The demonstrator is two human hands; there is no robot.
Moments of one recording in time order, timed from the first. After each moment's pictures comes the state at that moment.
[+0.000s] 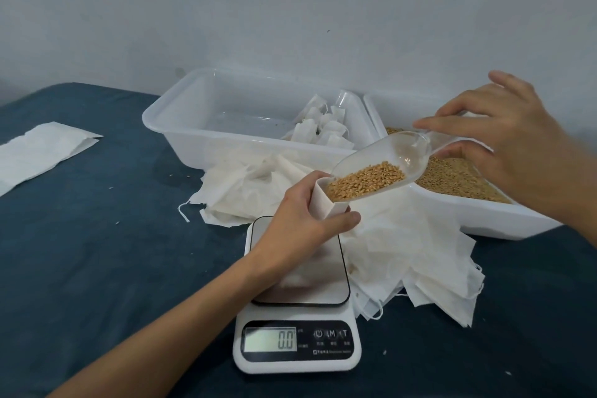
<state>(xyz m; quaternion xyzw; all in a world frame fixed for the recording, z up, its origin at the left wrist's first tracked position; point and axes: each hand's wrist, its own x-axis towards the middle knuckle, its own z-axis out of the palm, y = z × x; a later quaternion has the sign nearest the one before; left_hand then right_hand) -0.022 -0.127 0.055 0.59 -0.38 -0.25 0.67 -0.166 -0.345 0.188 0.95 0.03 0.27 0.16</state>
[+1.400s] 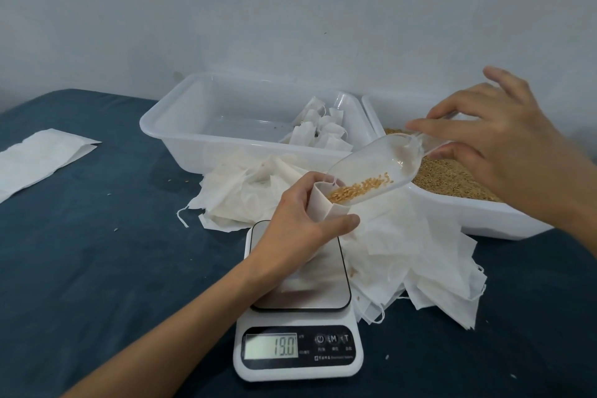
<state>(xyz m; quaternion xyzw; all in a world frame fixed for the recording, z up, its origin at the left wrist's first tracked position) -0.026 -0.126 0.061 0.60 -0.33 -0.26 0.68 -0.165 -0.335 0.187 0.94 0.05 0.29 0.19</state>
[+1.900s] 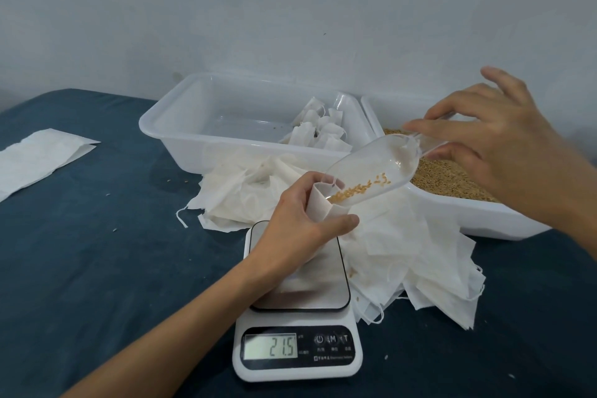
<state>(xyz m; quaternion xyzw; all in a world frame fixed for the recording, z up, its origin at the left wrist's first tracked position) -0.027 -0.126 0.063 0.59 -0.33 -0.27 0.69 -0.166 -0.331 0.189 0.94 0.04 0.28 0.19</state>
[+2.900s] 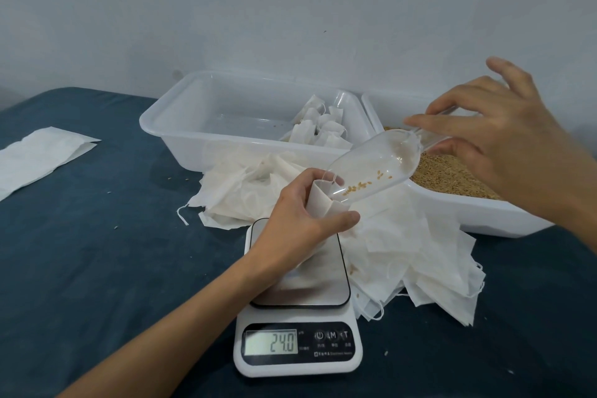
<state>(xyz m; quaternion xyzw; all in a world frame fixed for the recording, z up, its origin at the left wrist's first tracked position) -0.027 -0.126 0.064 0.59 -0.33 -0.27 0.69 -0.166 -0.335 0.190 0.93 0.05 0.29 0.20</state>
